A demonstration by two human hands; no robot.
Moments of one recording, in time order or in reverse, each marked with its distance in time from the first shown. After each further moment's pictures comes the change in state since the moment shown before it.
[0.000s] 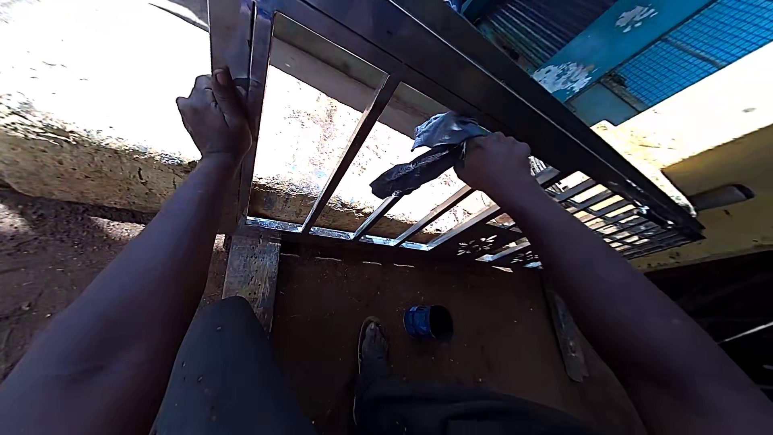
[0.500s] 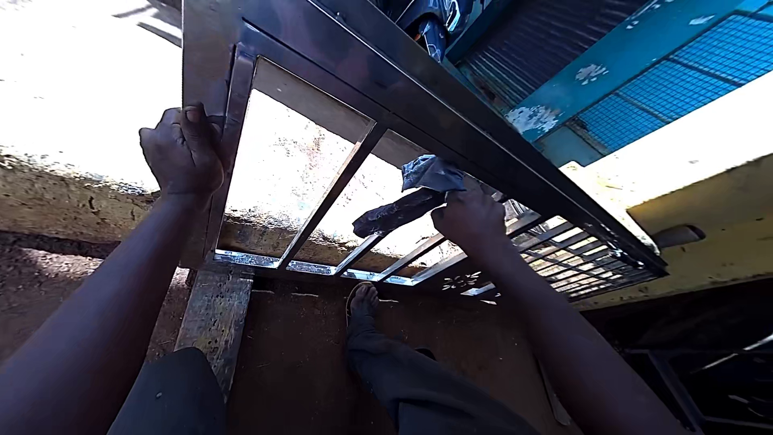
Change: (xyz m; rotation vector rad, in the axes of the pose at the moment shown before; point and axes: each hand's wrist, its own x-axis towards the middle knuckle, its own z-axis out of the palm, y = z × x) left_hand -0.003 0.002 -0.002 -0.017 0.052 0.043; right_hand -0.001 -0.007 0.014 0.052 -0.005 0.044
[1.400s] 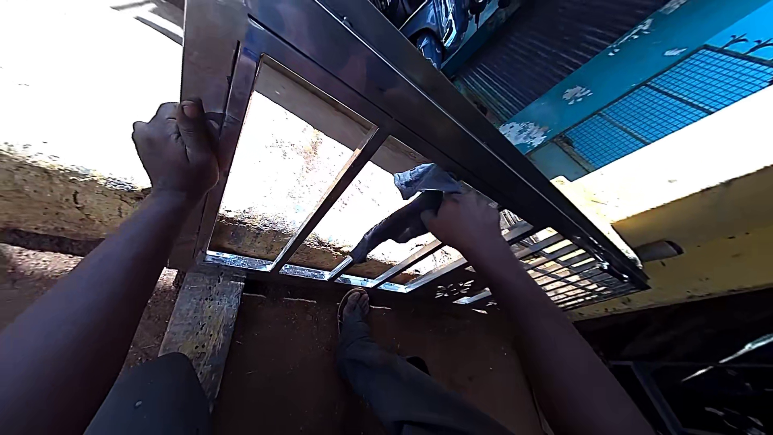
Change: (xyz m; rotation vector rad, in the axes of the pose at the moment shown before) left_hand 0.001 -0.006 0.002 -0.052 0.023 0.049; right_hand 0.000 -0.012 -0.020 0.034 -0.096 0.063
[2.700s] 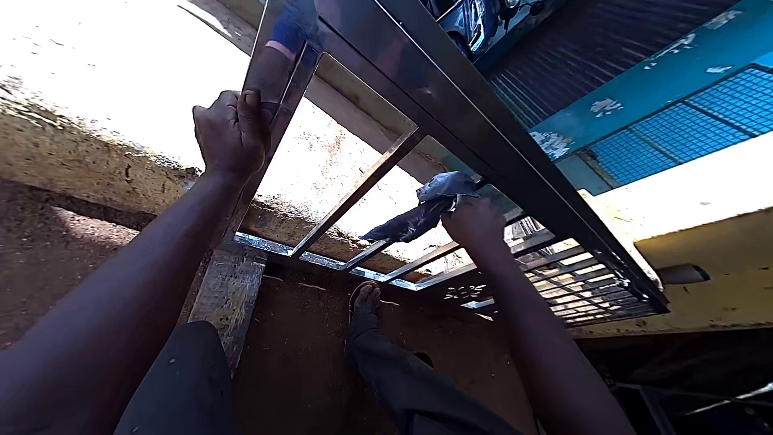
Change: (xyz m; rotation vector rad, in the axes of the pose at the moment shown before) left_hand 0.001 -0.003 0.000 -0.043 0.028 -0.023; right_hand 0.016 -0.018 0.031 0.059 0.054 -0.017
